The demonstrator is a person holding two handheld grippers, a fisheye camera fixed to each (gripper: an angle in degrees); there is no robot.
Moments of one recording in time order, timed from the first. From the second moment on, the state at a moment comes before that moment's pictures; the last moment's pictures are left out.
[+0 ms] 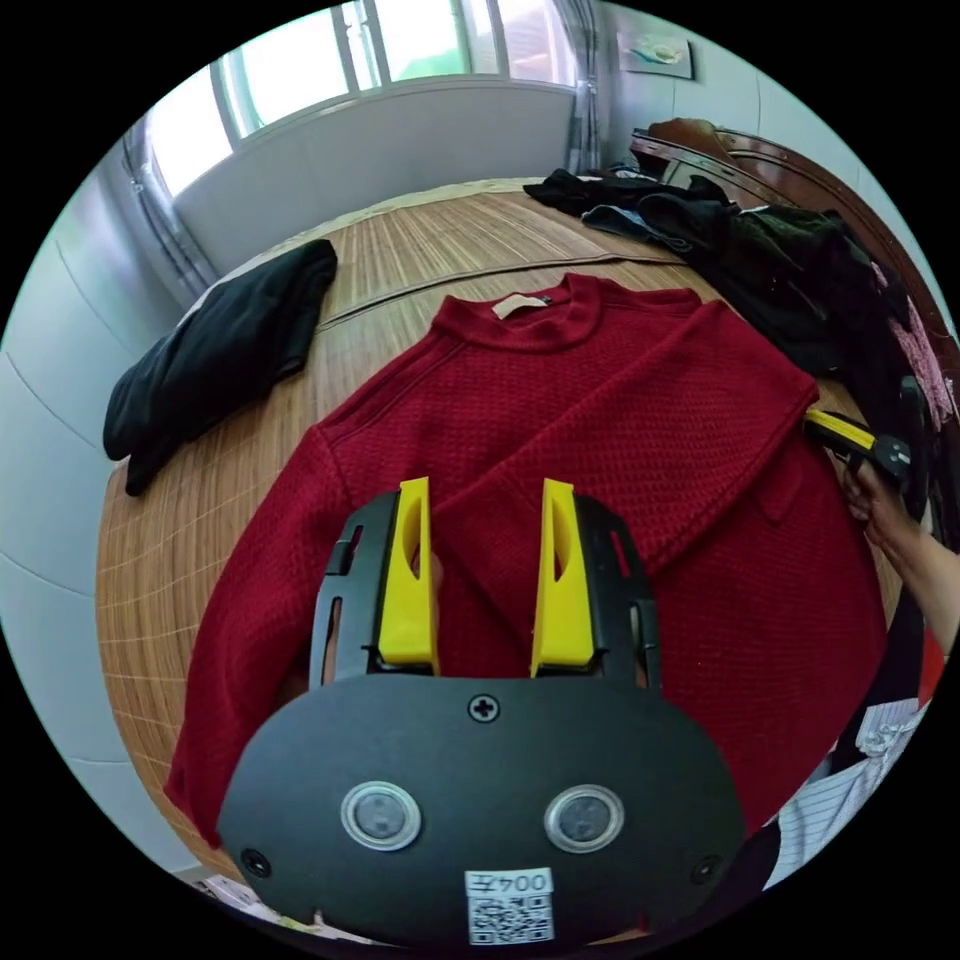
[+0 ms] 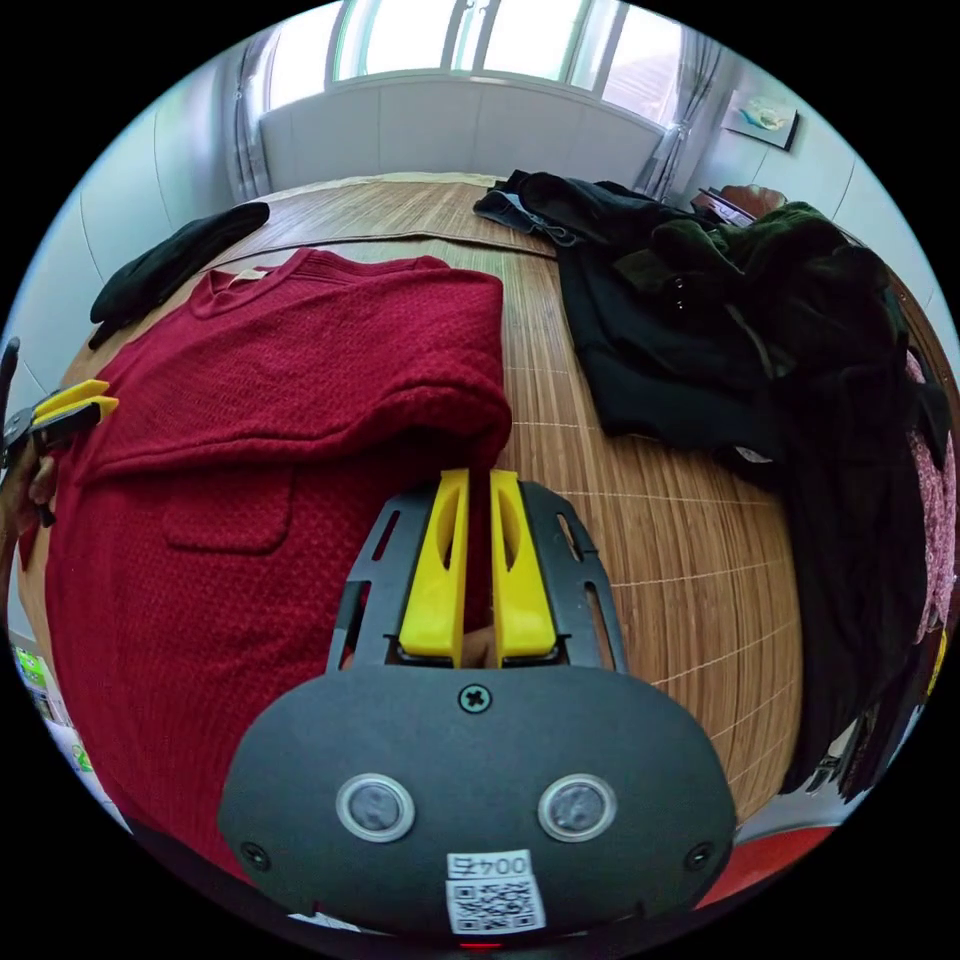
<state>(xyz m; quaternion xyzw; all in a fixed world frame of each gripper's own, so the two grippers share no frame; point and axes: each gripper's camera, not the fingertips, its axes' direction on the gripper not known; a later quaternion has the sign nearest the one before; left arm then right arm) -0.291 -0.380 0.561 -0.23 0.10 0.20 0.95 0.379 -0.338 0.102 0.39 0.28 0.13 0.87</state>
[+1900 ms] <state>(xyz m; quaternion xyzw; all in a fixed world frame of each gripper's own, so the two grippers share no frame) -0.344 -0.285 0.240 -0.24 0.03 0.05 0.97 0.287 -0.316 0.121 0.38 0.42 -0.11 0.82</state>
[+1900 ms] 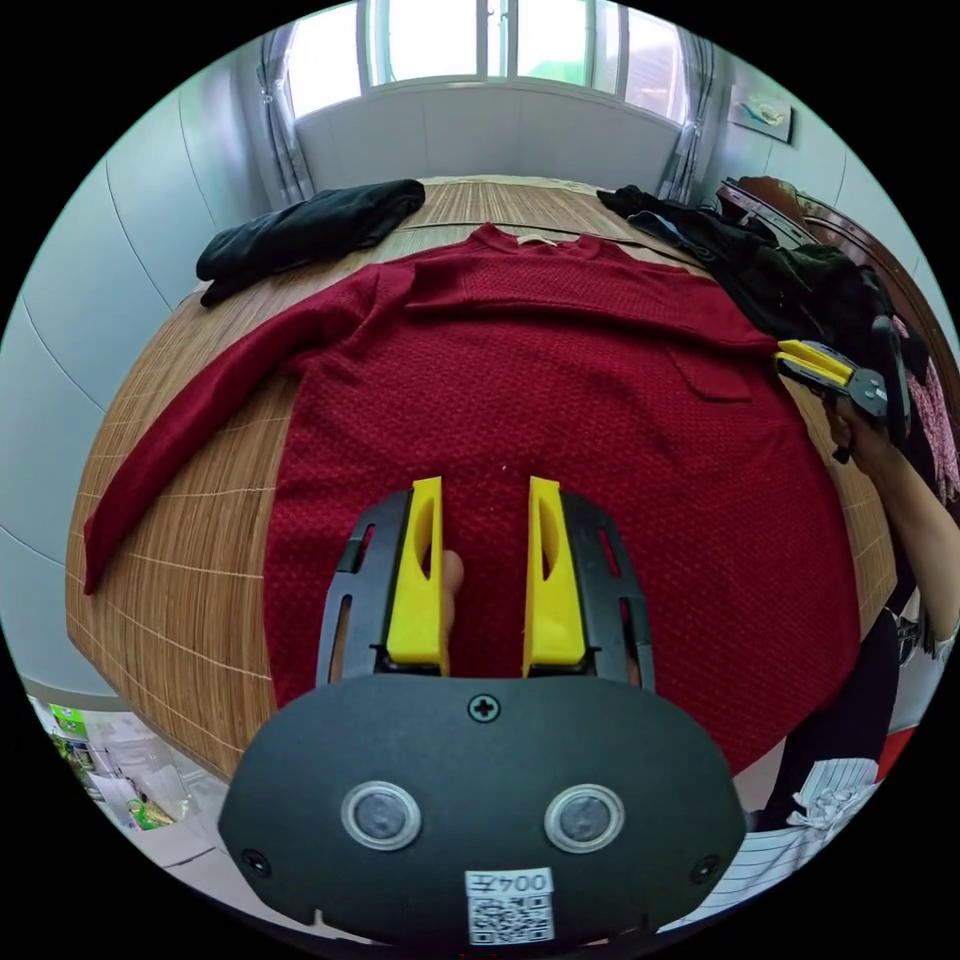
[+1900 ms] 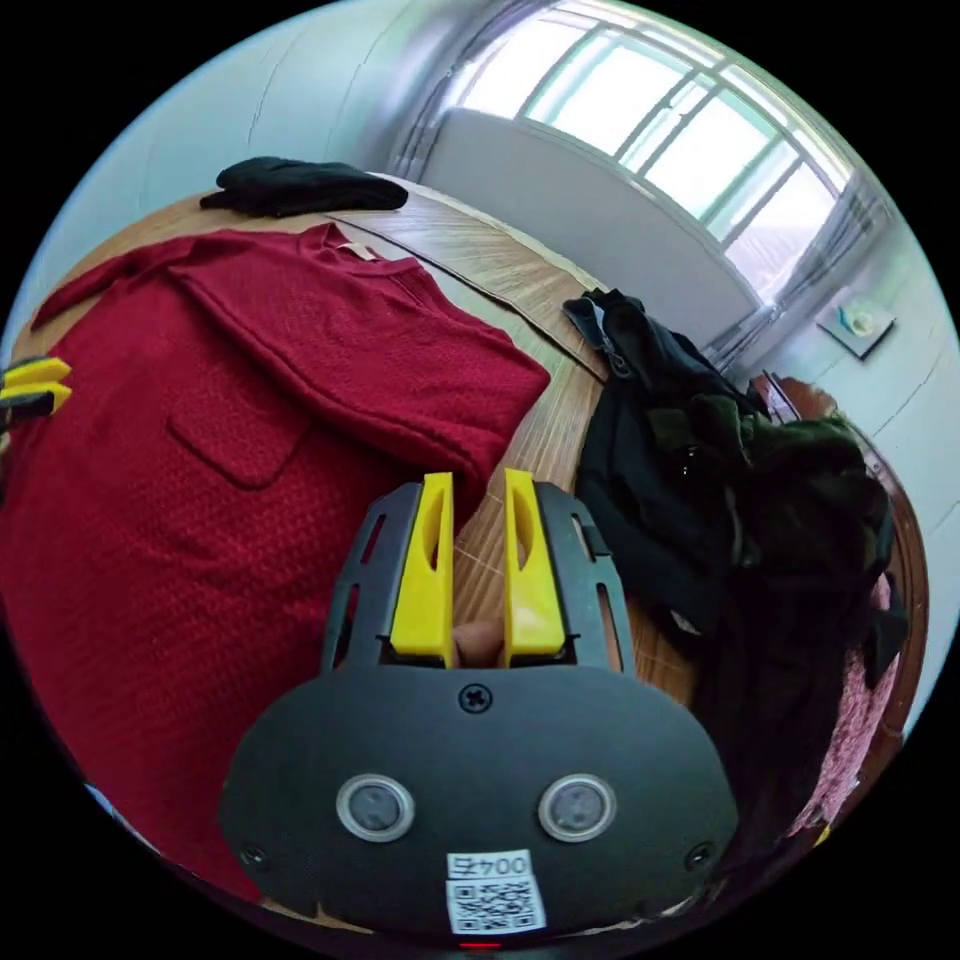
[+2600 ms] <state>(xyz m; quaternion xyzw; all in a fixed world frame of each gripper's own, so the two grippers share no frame) -0.345 -0.285 0.199 -0.24 0.04 0.05 0.97 0.295 -0.331 0.076 0.39 0.23 -0.04 0.89</state>
